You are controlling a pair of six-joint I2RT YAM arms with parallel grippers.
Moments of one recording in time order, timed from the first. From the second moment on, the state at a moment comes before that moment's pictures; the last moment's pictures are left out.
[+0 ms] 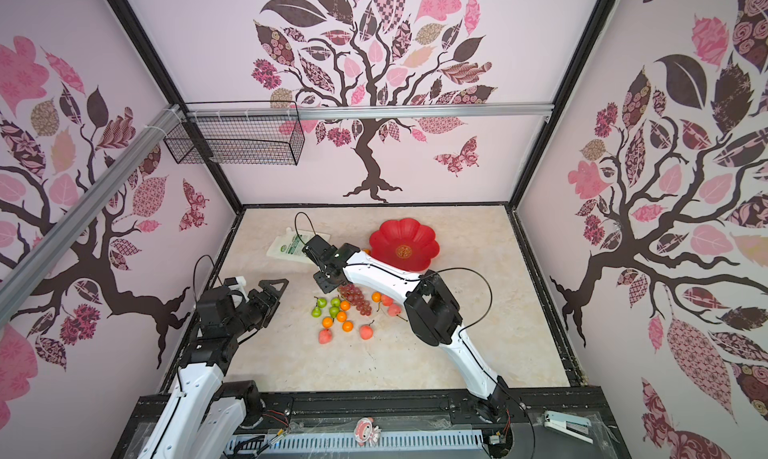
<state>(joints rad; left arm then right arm) 0.10 0.68 0.42 -0.27 0.48 -0.98 0.94 2.31 2.08 -0.85 0.14 0.20</state>
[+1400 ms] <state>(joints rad) 0.17 0.80 0.42 -0.21 0.59 -0.92 0.94 2.65 2.50 -1.11 0.32 0.11</state>
